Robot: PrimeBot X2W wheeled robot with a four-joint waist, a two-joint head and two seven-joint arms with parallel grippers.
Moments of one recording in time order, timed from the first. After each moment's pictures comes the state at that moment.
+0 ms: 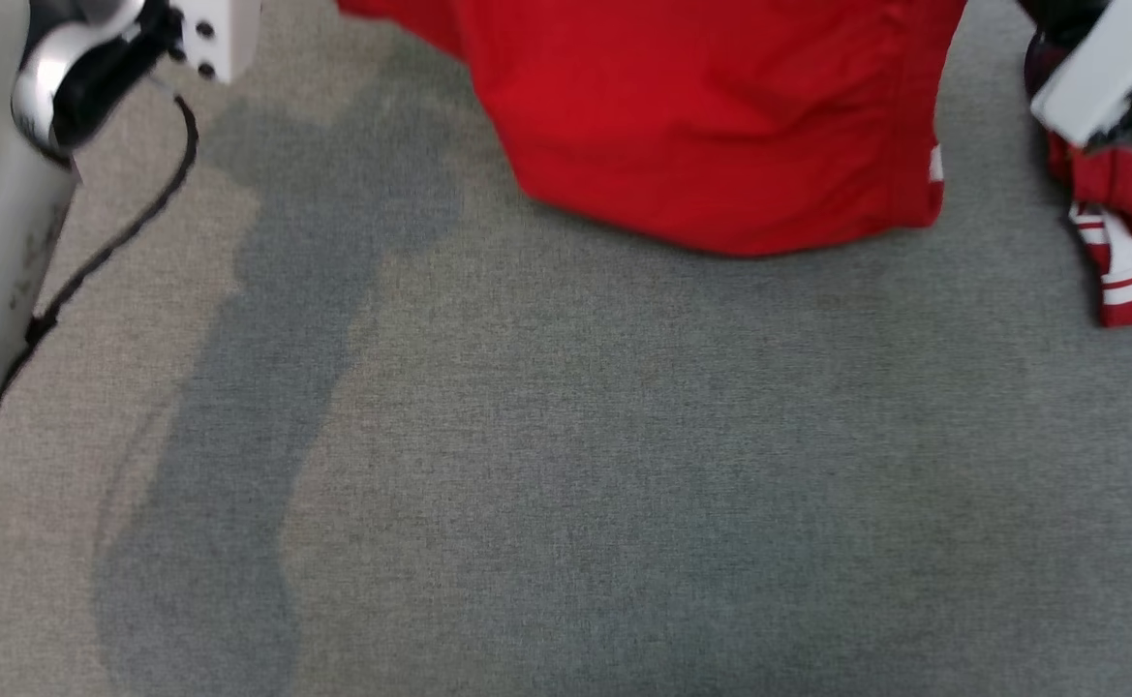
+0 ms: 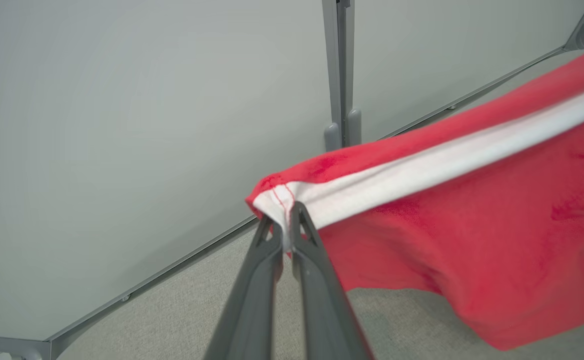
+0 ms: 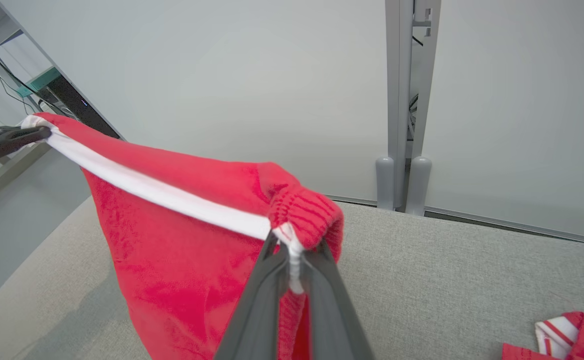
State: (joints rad) left arm -1.26 0.40 -0.61 0.46 -0.61 -0.13 0.50; right arm -1.02 -0.37 0.31 0.27 0.81 0.13 0.51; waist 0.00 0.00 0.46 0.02
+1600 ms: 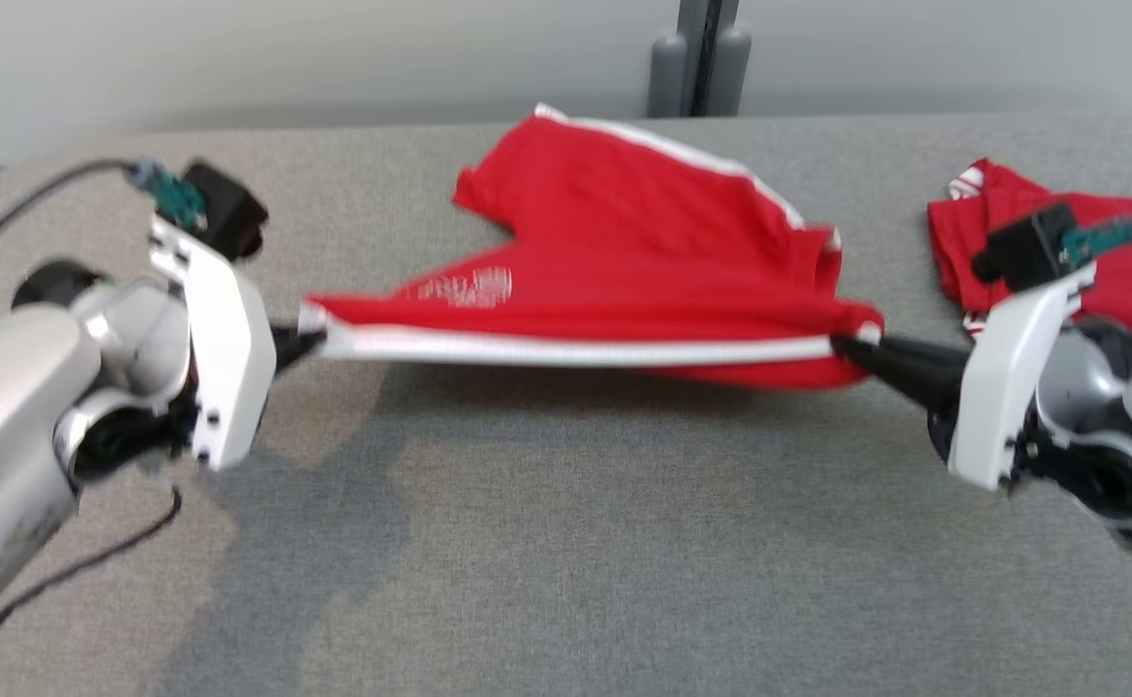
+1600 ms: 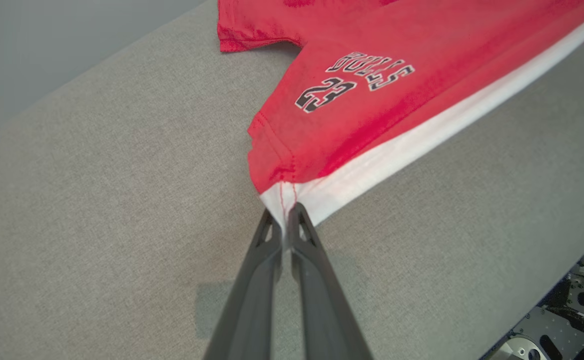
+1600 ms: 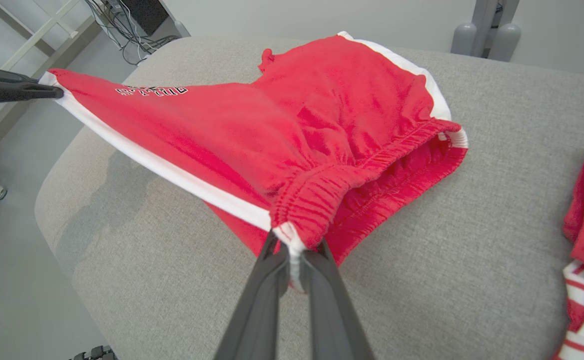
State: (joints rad) left arm -1.08 0.68 -1.22 0.39 -1.20 -0.13 0.50; right arm -0.80 -0.60 0.85 0.33 1.16 0.13 0.36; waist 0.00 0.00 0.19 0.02
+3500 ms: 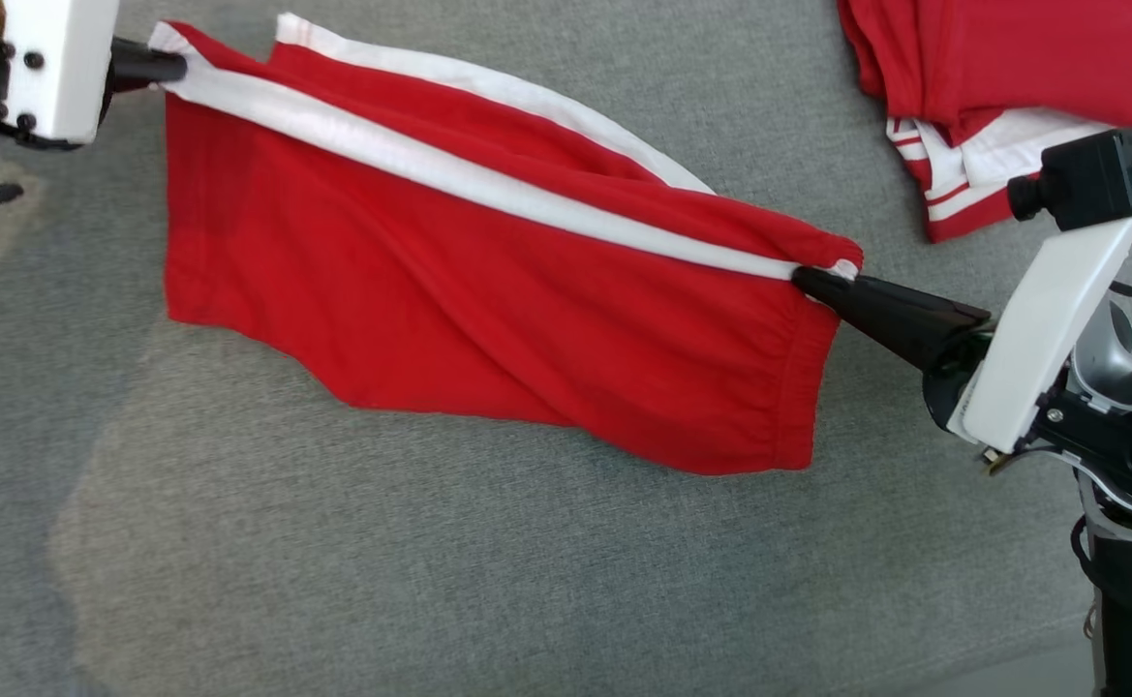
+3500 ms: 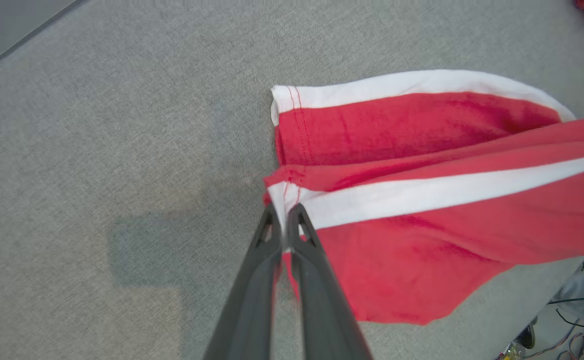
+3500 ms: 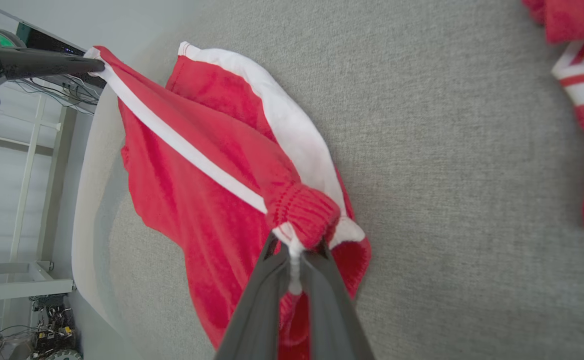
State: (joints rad) left arm -1.46 0.73 -1.08 0.34 -1.32 0.01 1.07; right arm -0.49 -0.09 0.01 -0.14 0.86 0.13 1.04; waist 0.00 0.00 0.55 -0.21
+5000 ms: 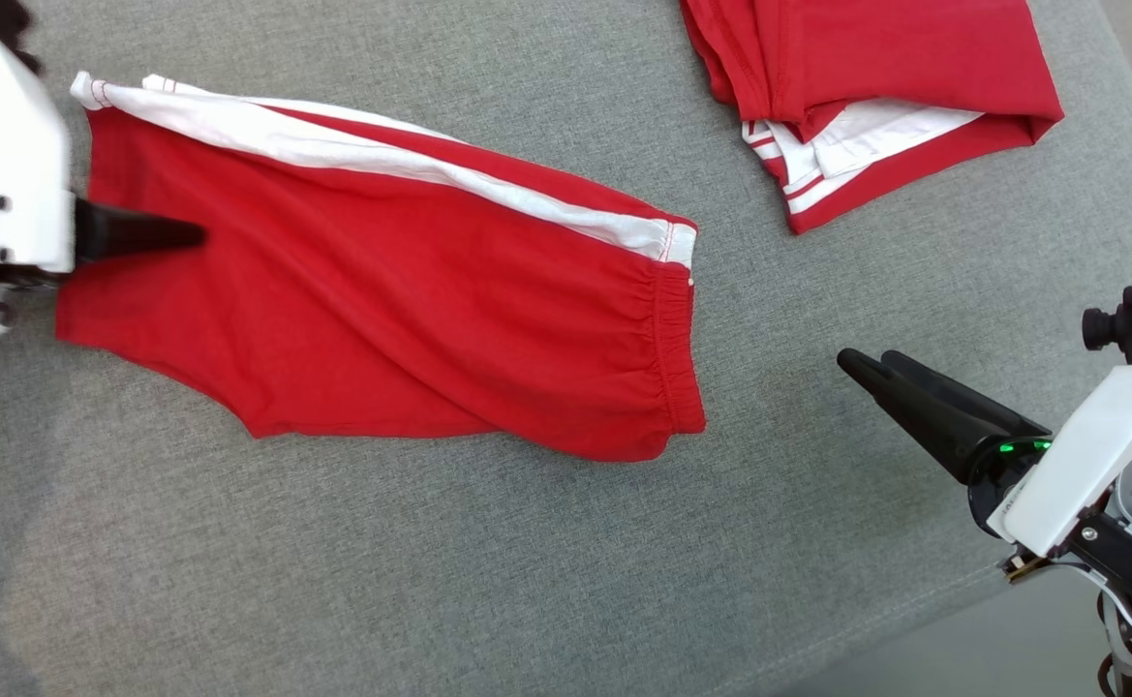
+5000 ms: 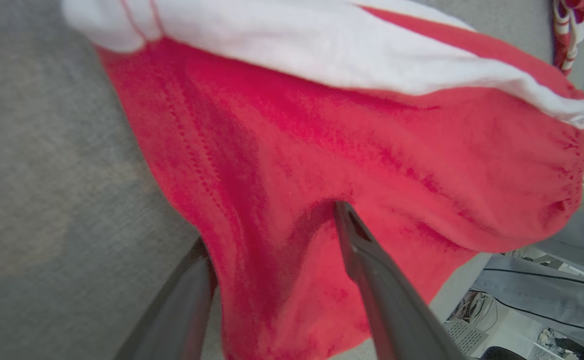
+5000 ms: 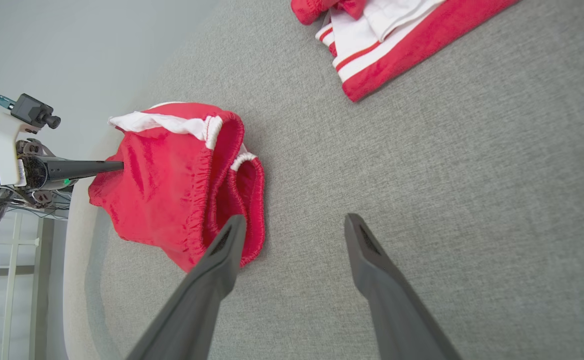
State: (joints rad) left arm -1.25 0.76 -1.04 0.53 -1.51 -0.09 1.02; right arm -0.24 -0.08 -0.06 -0.24 0.91 0.13 0.87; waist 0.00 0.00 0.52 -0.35
